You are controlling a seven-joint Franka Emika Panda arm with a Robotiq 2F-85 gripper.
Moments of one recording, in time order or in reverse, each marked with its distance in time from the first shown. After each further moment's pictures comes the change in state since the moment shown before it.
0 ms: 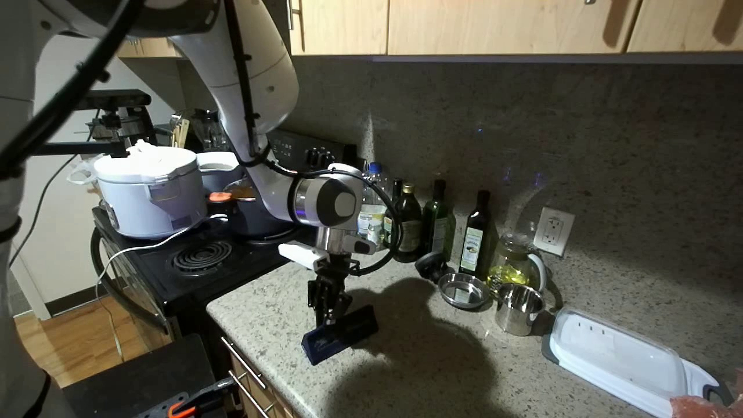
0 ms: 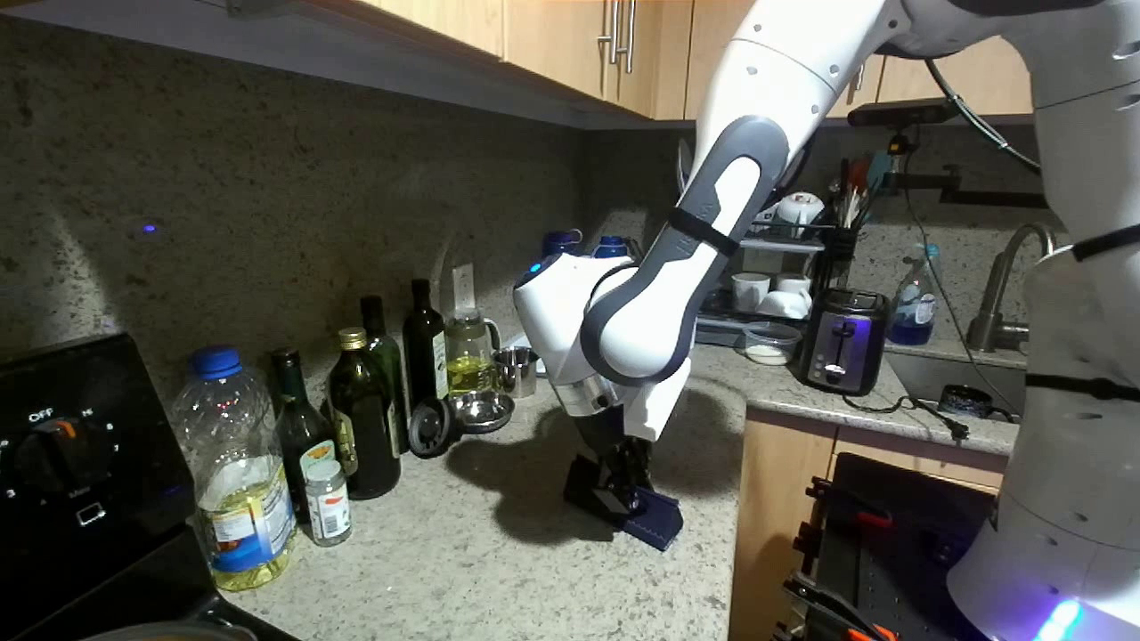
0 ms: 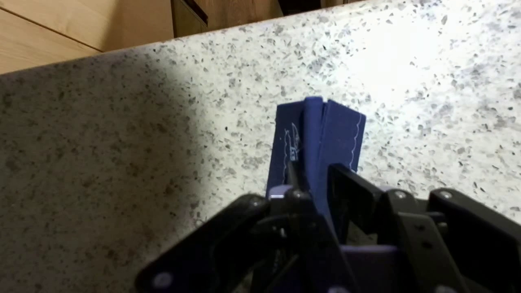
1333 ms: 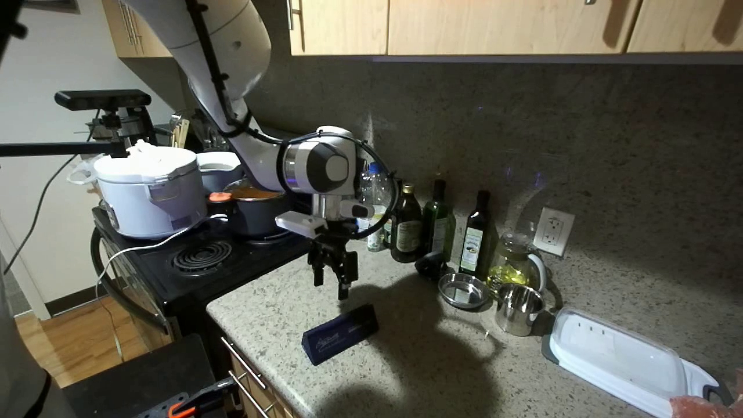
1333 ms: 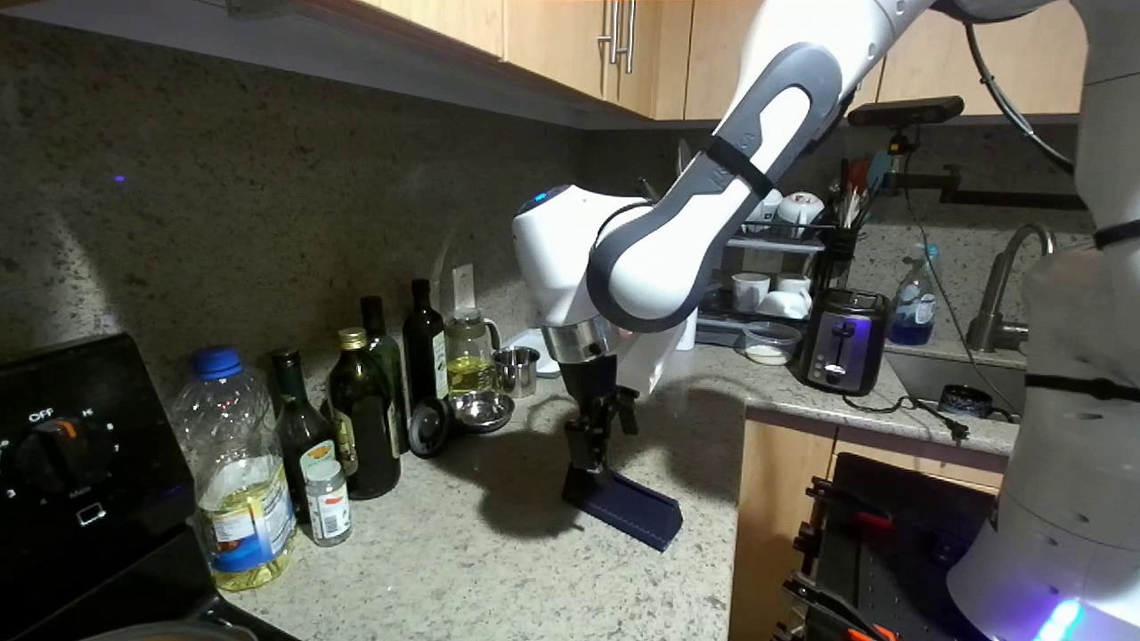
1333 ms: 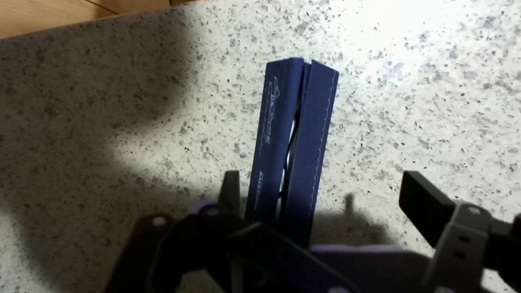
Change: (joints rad) arm 0.016 -0.162 0.017 -0.022 -0.004 0.000 0.002
